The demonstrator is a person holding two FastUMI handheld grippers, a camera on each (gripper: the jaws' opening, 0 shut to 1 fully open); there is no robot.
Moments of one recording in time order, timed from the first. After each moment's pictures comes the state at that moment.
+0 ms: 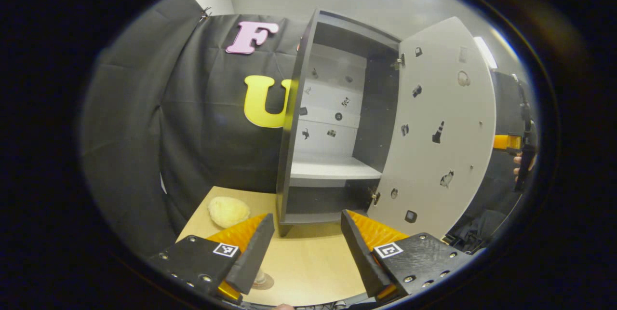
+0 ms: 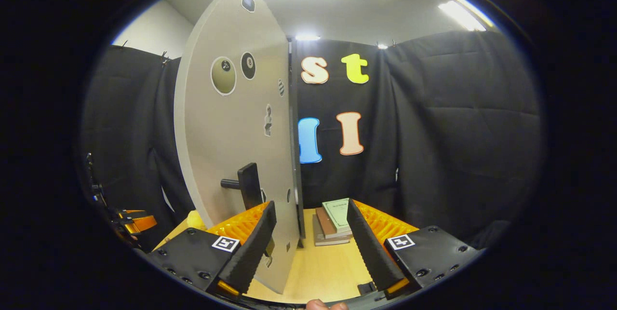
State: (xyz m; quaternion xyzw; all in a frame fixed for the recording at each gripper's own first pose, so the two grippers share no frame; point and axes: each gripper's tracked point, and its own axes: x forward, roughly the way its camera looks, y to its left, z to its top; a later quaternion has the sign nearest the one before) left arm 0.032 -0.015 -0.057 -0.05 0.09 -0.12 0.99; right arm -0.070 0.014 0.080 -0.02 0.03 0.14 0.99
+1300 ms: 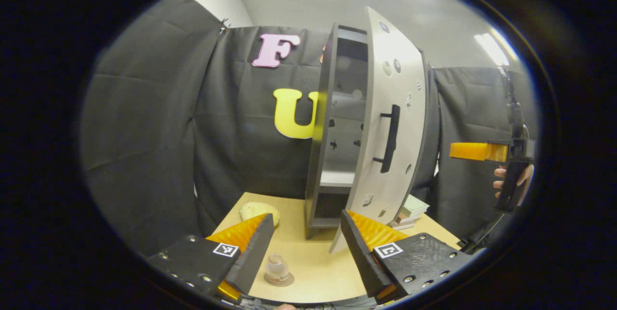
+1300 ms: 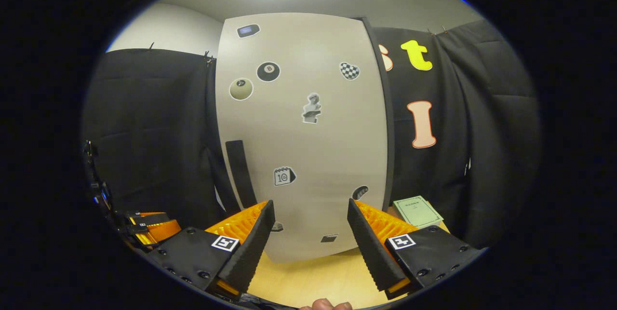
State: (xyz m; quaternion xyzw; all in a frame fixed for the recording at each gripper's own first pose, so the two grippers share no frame) left arm -0.009 0.012 -0.012 -0.02 0.07 -0.03 1.00; right arm -0.053 0.132 0.058 -0.02 0.04 0.29 0.96
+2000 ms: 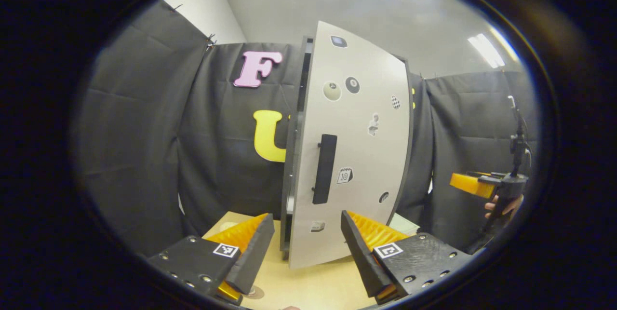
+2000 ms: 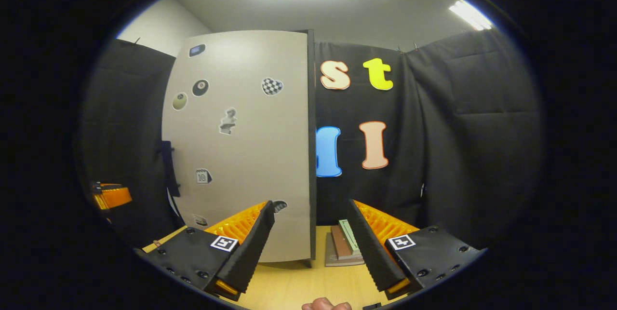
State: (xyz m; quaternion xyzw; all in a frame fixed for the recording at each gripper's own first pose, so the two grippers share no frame) left arm 0.025 -0.072 0.045 -0.03 -0.01 -0.02 1.00; right arm 0.041 0.022 0.051 -0.03 0.01 0.18 0.98
